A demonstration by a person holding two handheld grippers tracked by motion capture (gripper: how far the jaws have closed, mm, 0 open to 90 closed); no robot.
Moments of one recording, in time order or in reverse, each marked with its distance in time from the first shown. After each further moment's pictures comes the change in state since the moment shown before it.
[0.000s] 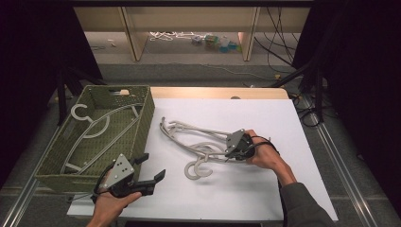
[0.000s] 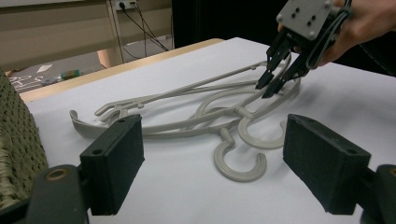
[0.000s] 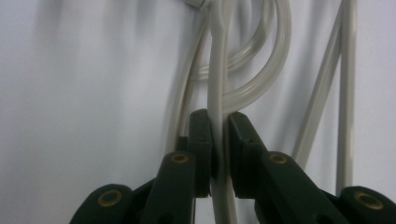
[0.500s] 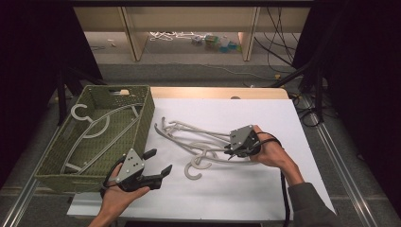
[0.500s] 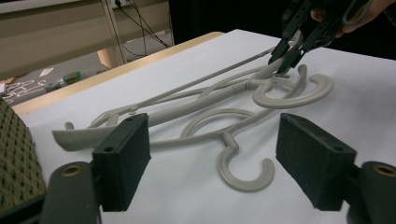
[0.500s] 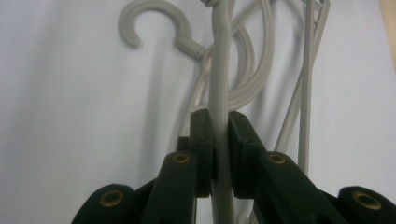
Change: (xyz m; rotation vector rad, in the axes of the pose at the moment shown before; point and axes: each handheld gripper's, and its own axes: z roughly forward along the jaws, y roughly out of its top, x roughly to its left) left arm -0.003 0.015 0.023 0.026 0.012 0.107; right arm 0.002 0.013 -0.037 -0.115 -0.007 -0.047
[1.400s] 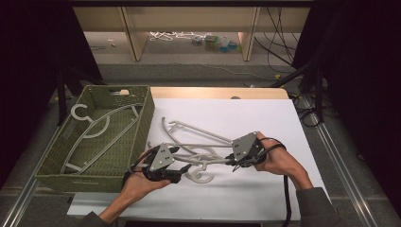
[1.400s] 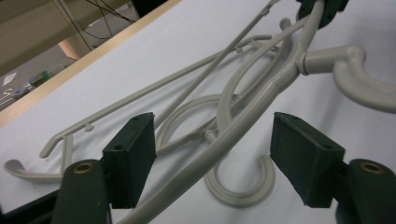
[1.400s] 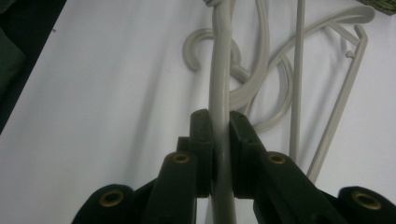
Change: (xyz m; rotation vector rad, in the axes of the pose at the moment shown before) left arm -0.015 0.008 0.059 0.180 -0.136 0.163; right arm 0.025 0.017 -0.023 -0.030 0.073 -0.092
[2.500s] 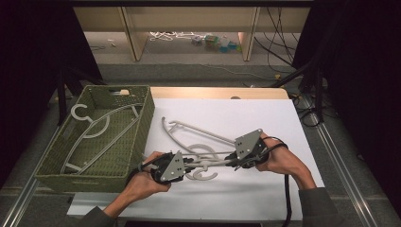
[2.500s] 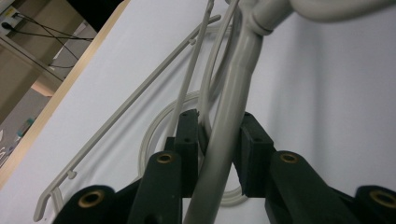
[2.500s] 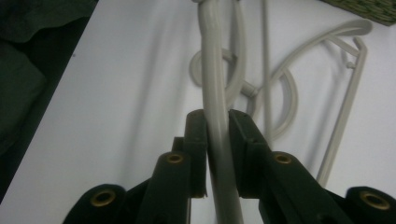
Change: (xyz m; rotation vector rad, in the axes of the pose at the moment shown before) left arm -0.012 0.016 0.005 0.056 -0.131 0.323; right arm 0.000 -0.002 -0.009 -0.067 0.025 0.058
